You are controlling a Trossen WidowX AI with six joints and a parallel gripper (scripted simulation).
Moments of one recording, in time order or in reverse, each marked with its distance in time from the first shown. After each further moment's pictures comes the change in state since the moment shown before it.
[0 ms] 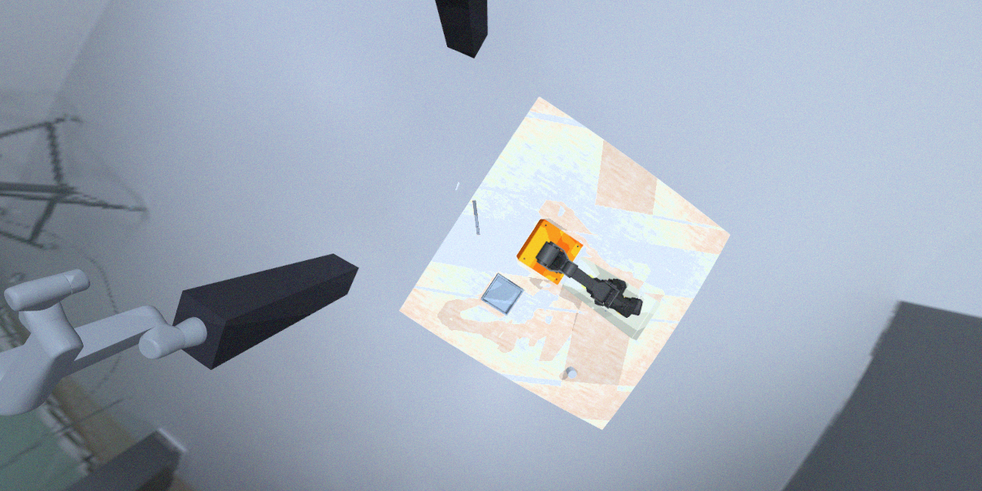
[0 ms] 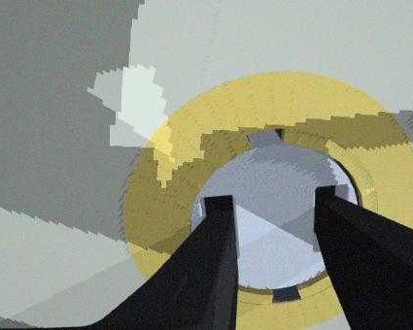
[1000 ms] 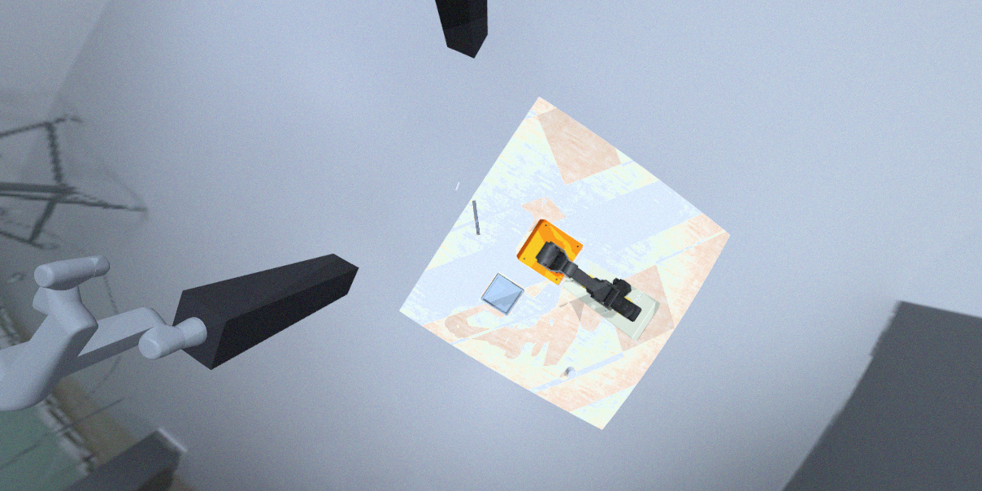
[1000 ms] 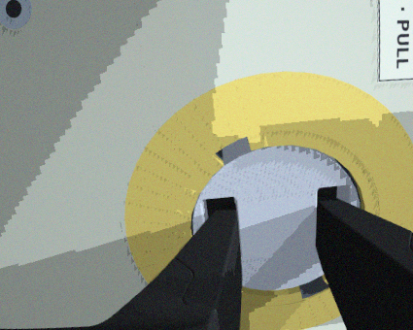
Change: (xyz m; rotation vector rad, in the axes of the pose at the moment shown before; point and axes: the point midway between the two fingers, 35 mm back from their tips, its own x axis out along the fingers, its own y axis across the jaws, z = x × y) arm 0.001 0.001 0.000 0.341 0.000 0.003
